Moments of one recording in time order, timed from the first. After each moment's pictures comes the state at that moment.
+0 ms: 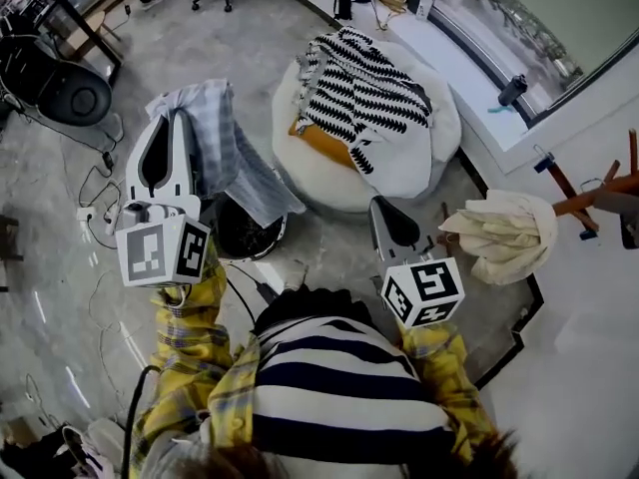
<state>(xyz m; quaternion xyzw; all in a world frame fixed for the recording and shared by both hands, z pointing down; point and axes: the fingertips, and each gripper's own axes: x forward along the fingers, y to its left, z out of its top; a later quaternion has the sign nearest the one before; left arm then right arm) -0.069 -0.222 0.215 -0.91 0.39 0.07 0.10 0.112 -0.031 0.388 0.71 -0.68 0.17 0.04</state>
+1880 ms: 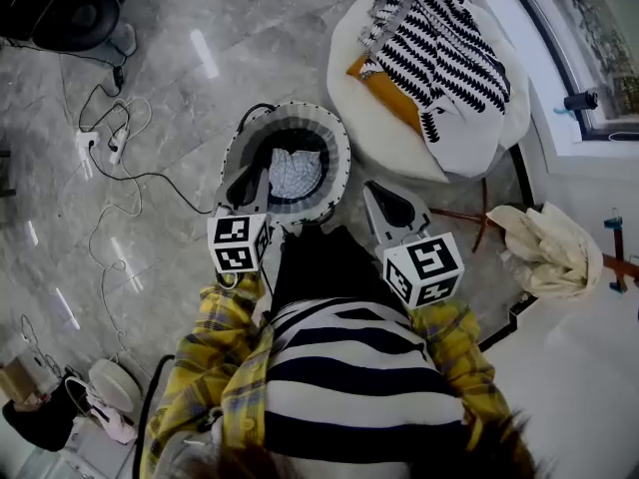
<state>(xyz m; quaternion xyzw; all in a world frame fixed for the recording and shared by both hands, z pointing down) -0.218 -0.287 0.580 -0.86 0.38 -0.27 -0.18 -0.055 -0.186 0.488 0.59 -0.74 0.28 0.14</state>
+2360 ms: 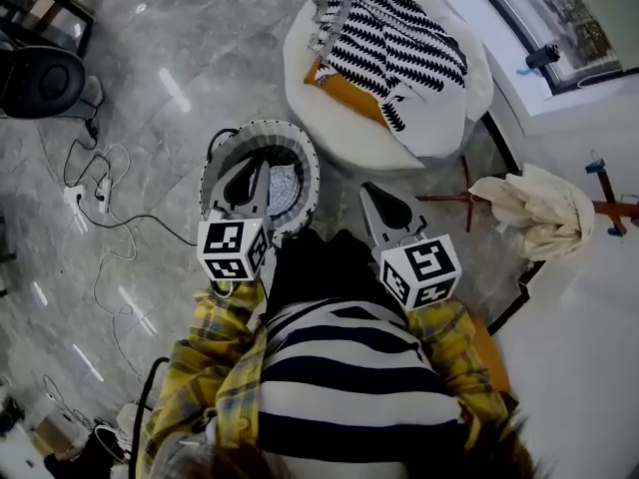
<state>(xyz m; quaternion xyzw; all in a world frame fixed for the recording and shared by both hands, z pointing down) -0.118 -0.280 0.507 -0.93 0.28 -0.19 -0.15 -0.003 -0.148 0.468 0.67 -0.68 0.27 0.11</state>
